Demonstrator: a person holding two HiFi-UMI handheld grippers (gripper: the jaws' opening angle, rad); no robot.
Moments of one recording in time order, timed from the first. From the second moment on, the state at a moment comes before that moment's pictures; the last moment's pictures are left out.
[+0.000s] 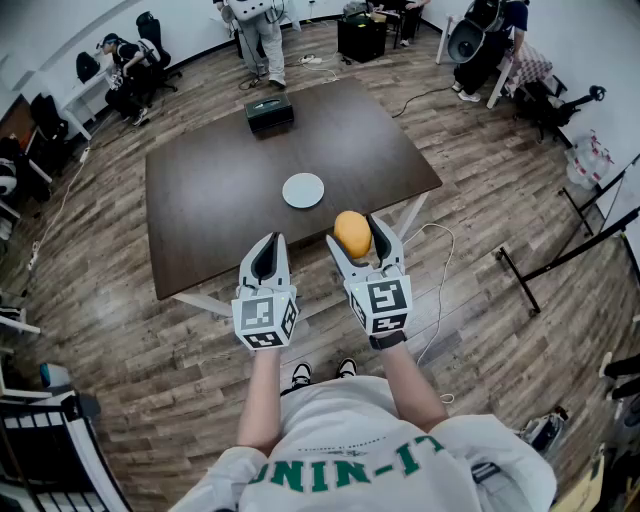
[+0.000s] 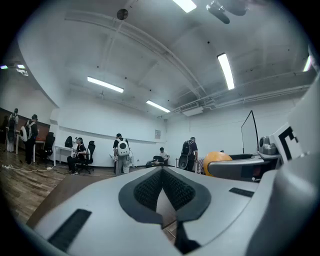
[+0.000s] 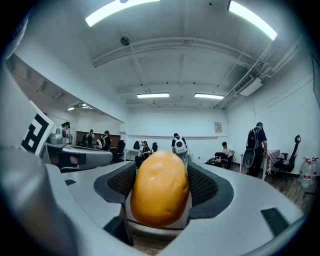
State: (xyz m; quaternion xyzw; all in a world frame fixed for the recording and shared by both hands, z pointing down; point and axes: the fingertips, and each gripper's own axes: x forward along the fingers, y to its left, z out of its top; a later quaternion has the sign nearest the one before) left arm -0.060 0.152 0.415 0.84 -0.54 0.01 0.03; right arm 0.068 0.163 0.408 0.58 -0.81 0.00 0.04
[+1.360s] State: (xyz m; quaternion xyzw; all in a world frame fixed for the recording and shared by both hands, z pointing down) left arm -0.064 -0.100 0.439 0.85 -0.52 0.01 0.05; right arm 0.032 -0.096 0.443 0.53 -0.84 0.07 0.06
